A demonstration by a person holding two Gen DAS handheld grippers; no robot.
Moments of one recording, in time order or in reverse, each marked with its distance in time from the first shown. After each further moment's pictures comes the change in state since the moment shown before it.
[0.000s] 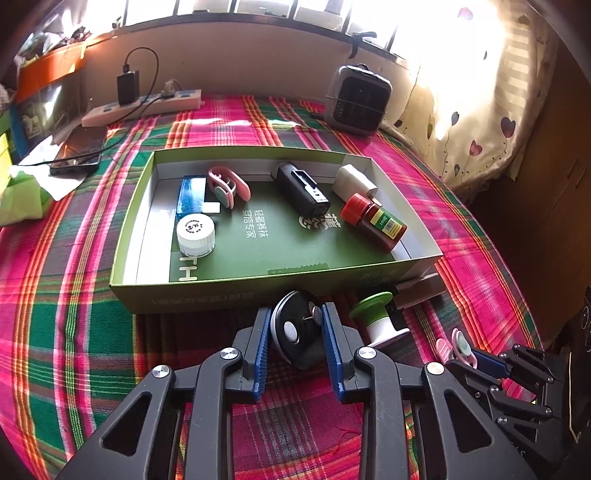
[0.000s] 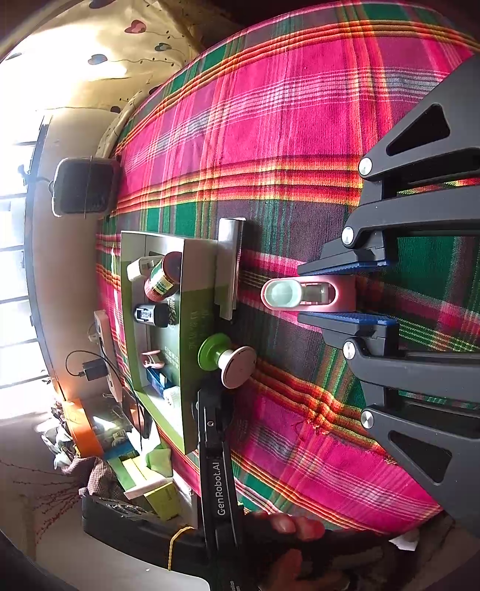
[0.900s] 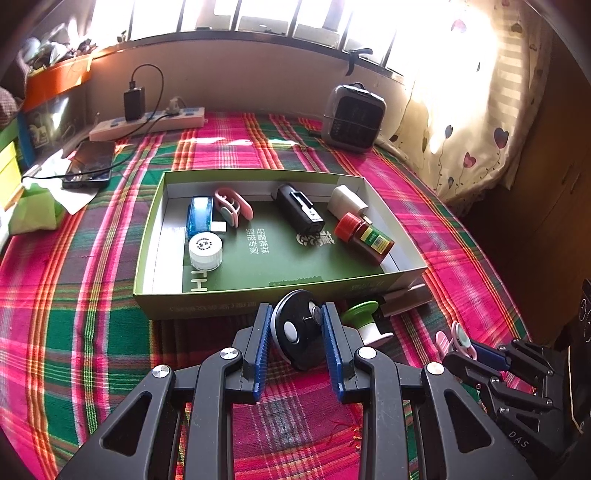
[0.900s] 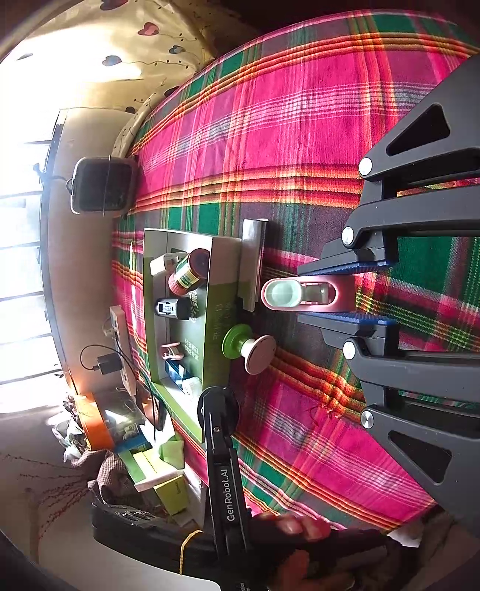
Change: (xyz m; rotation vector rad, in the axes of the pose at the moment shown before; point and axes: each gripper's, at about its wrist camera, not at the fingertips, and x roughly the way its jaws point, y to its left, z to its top) left arm -0.024 -0.001 0.003 -0.002 -0.052 -0.001; right arm -0.016 0.003 0.009 -0.011 -0.045 0.005
